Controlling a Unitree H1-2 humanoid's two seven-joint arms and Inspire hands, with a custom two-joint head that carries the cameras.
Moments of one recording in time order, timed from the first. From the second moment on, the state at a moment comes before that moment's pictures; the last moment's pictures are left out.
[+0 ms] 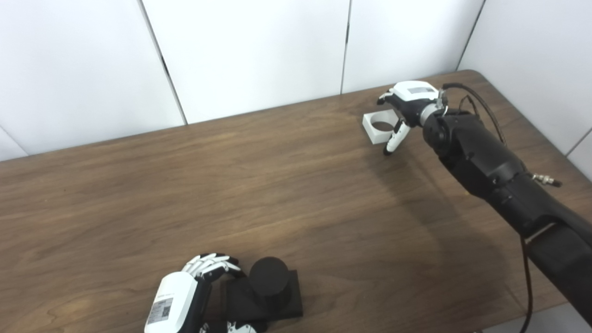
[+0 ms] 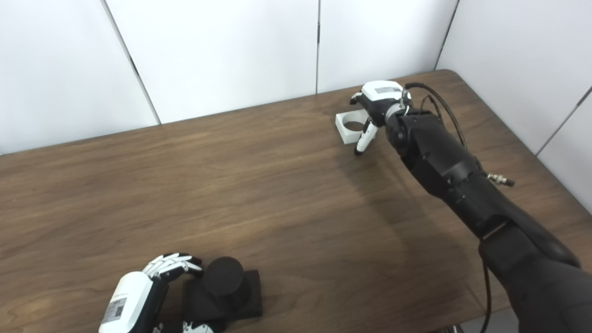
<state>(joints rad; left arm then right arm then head) 0.26 0.21 -0.33 -0.36 0.82 -0.05 -0.11 -0.55 -0.64 0.33 0.27 -0.86 0.40 0.40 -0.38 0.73</state>
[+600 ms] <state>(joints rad) 0.27 0.20 -0.33 -0.38 0.82 -0.04 -0.12 -0.58 -0.64 0.34 0.32 -0.86 0.35 0.36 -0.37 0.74</state>
